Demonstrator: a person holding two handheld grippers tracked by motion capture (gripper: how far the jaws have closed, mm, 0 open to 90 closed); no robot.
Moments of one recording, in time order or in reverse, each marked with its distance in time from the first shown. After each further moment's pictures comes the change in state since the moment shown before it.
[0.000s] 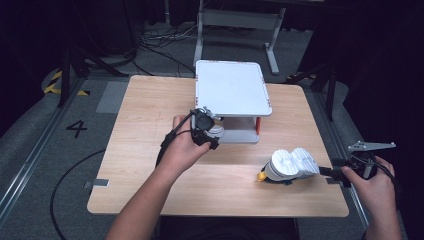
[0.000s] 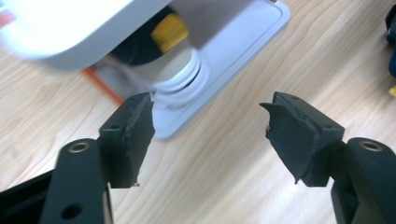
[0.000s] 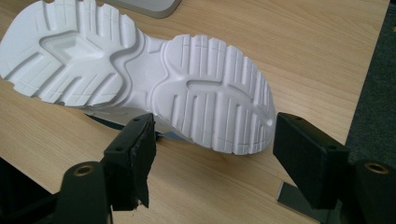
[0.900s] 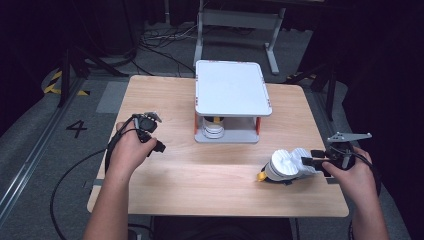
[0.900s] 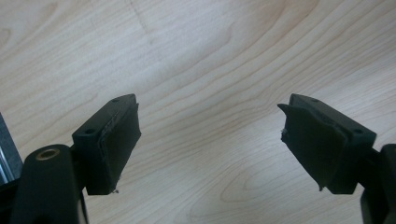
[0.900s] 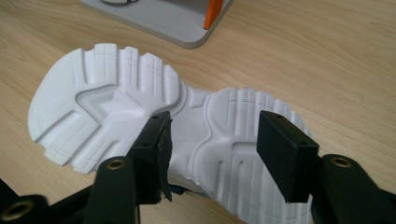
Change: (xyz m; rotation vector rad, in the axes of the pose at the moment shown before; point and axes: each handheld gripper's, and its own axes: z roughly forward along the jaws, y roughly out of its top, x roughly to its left) left arm 0.105 -0.094 -0.003 0.319 0.086 -0.257; right arm 0.027 0.032 0.031 -0.031 0.041 -0.055
